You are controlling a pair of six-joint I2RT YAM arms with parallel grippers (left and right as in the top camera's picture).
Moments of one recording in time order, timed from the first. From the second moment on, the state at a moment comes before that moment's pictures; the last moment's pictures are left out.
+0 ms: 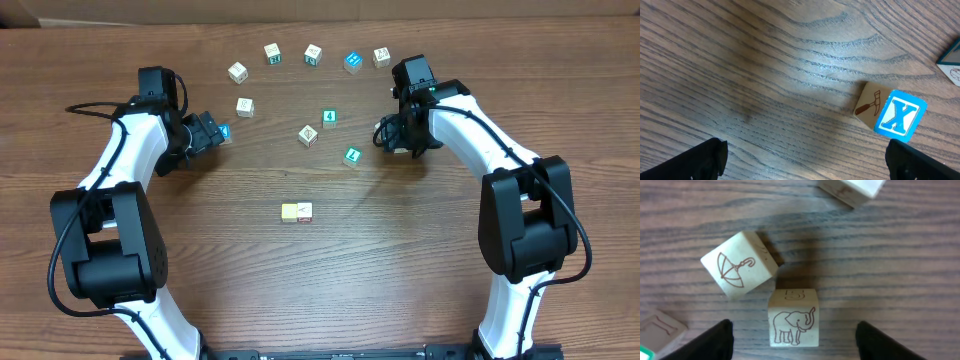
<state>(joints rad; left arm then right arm) 0.10 1.97 1.39 -0.71 0.02 -0.44 0.27 2.09 1.56 -0.81 0.06 0.21</state>
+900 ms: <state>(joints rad) 0.10 1.97 1.39 -0.71 0.02 -0.44 0.27 2.09 1.56 -0.79 0.05 0.20</state>
